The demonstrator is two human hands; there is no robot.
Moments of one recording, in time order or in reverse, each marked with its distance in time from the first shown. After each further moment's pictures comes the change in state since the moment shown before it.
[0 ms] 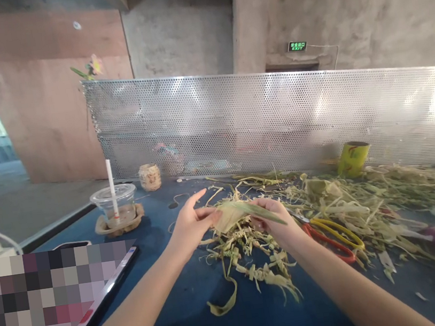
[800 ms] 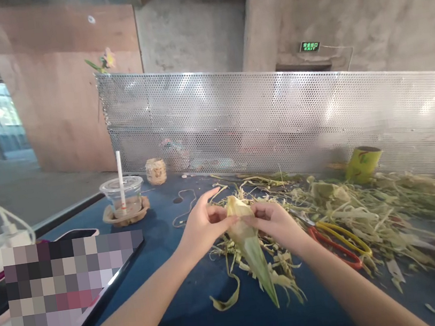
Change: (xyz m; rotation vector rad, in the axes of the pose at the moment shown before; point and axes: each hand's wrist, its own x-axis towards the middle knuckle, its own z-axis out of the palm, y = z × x) left_hand -0.010 -0.001 0.007 0.066 -0.056 0.119; right_hand -0.006 -0.005 0.002 -0.396 -0.201 -0.101
